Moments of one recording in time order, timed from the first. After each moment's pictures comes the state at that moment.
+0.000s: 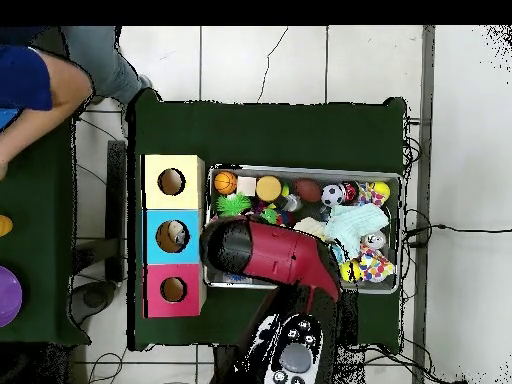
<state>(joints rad) 0.06 -0.62 -0.37 1.64 0.05 0.53 2.23</state>
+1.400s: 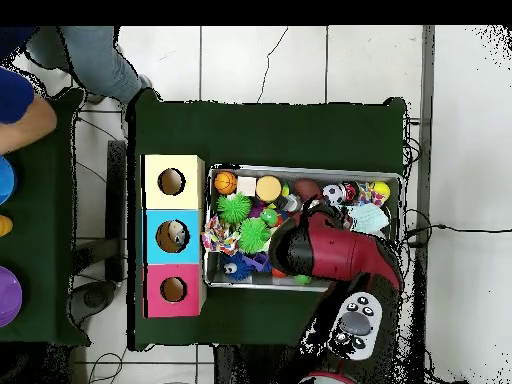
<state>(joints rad) -0.09 -0.48 -0.44 1.55 -0.18 0.13 2.23</state>
